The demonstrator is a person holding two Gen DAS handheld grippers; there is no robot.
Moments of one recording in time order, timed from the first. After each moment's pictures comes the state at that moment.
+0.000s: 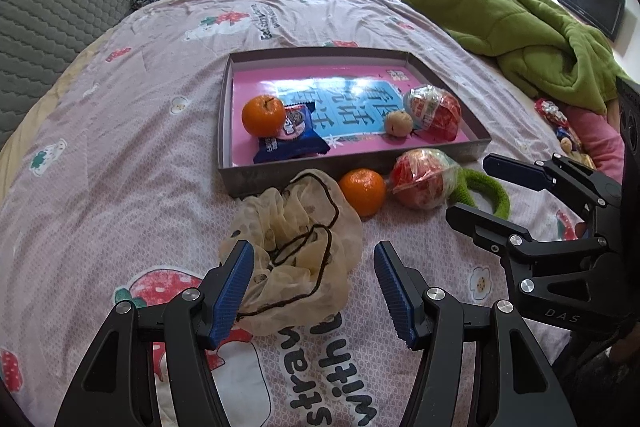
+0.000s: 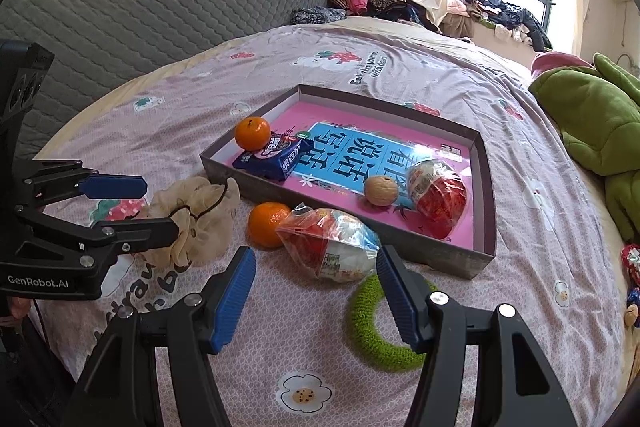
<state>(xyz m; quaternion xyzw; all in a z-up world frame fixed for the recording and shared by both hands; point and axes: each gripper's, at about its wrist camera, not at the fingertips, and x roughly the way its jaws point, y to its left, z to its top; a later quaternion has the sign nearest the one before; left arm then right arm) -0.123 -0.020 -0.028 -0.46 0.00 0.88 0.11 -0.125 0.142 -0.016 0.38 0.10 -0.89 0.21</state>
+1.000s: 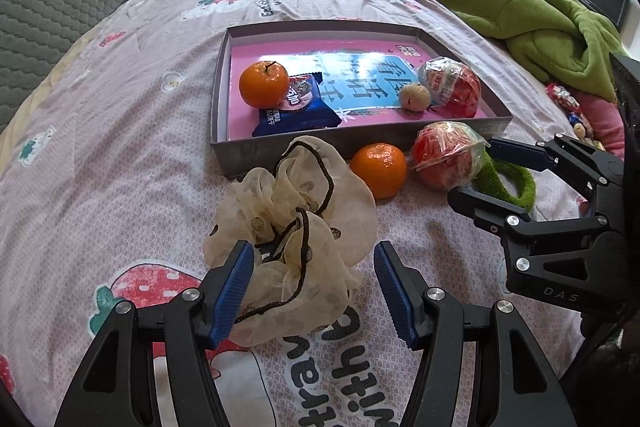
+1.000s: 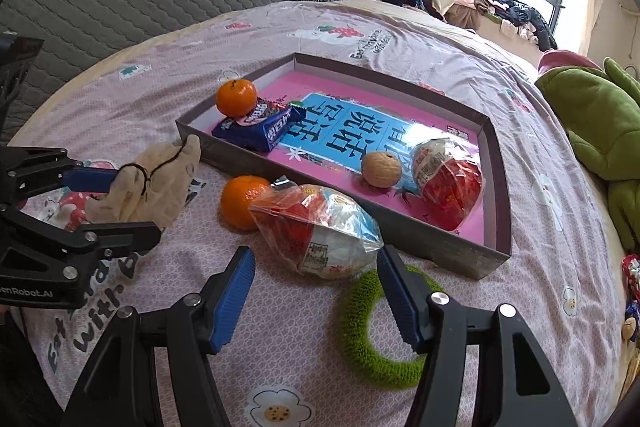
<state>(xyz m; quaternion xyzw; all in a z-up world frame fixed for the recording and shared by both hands) -0.135 -0.020 -0.059 -0.48 0.01 0.87 0.11 -0.147 0.140 -0.046 0.41 0.14 -0.88 0.20</state>
